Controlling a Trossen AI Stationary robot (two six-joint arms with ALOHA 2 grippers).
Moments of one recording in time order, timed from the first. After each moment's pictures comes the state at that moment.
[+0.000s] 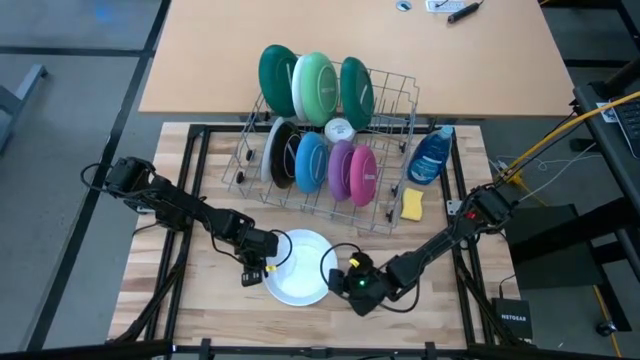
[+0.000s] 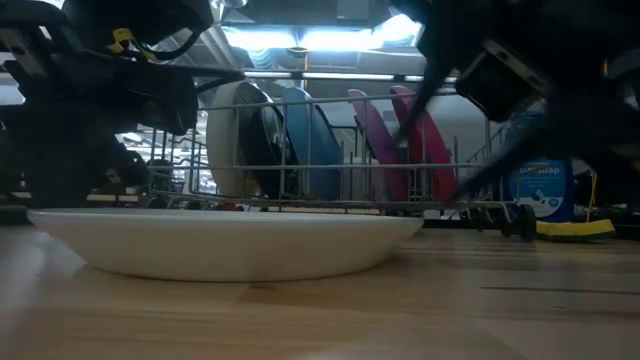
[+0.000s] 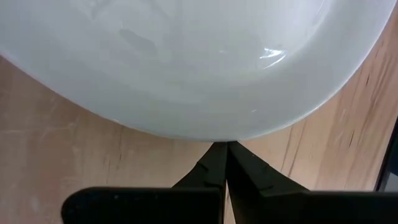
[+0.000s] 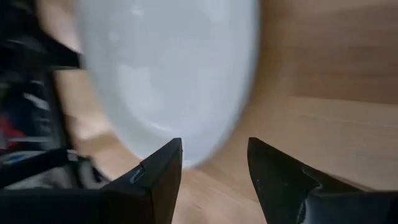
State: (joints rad) left arm -0.32 1.56 0.76 -0.40 0.27 -0.58; right arm 0.61 1.90 1.13 -0.16 0.41 2.12
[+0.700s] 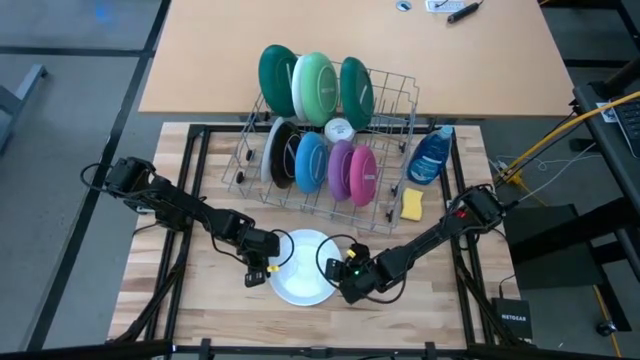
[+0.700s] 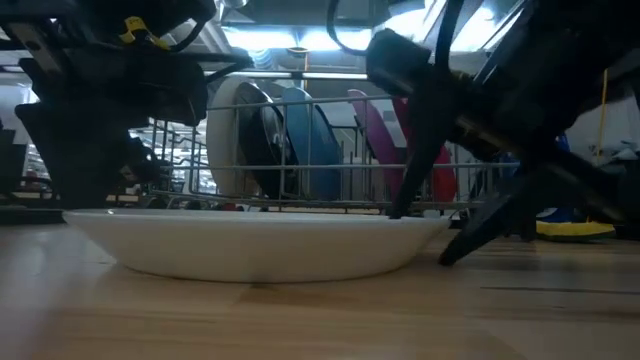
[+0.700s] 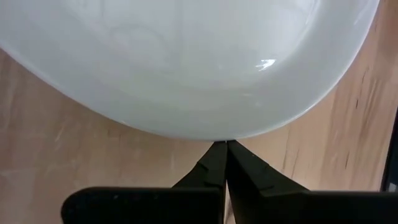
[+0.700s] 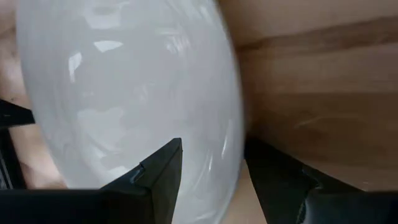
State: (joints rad) left arm -0.32 1.56 0.76 -0.32 0.22 -0.57; right arm 0.53 1.96 1.13 -0.24 0.36 2.14
